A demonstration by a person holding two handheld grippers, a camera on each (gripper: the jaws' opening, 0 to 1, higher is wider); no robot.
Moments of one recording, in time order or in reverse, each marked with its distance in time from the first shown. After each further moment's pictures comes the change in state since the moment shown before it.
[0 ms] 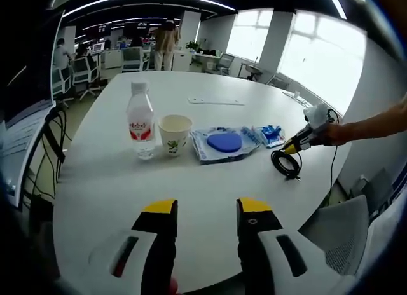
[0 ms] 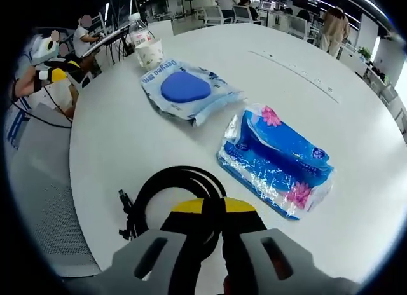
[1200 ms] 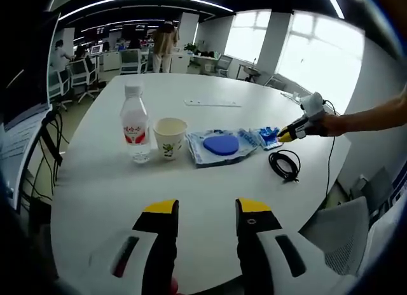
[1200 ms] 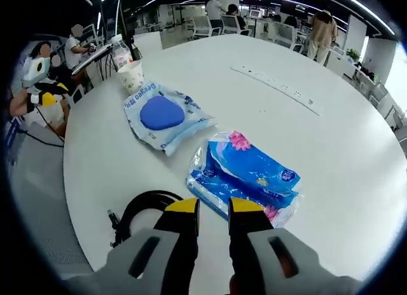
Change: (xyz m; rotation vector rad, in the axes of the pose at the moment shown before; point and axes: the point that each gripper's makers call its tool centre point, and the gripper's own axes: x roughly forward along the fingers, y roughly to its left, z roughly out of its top) left arm 0.004 -0.008 0.003 0.009 -0.013 -0.008; right arm -0.015 -0.037 0.027 0.064 -0.074 -0.055
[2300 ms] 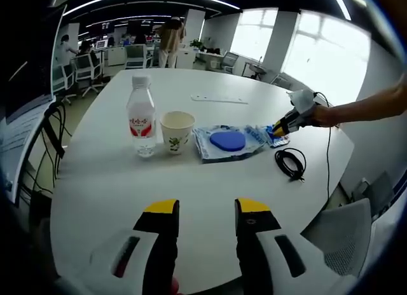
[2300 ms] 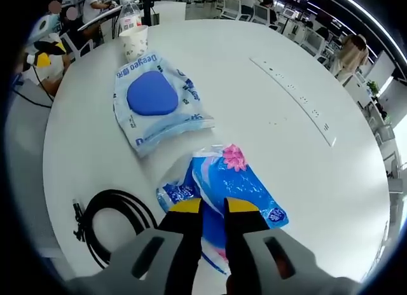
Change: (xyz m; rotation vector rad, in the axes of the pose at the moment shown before) left arm 0.007 0.008 -0.008 -0.027 0.022 0.024; right arm 0.037 -0.029 0.021 -0.276 0.140 -0.031
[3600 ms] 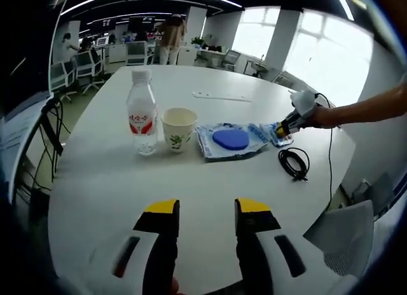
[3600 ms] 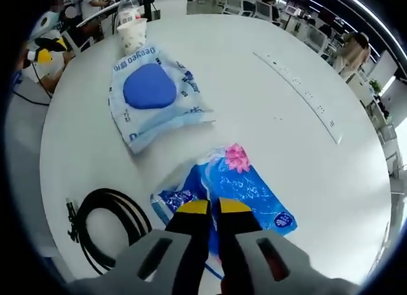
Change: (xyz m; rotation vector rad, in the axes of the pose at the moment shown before) left arm 0.010 0.006 -0.001 -0.013 0.017 0.009; right arm 0.013 0.003 0.001 -0.010 0.024 0.013
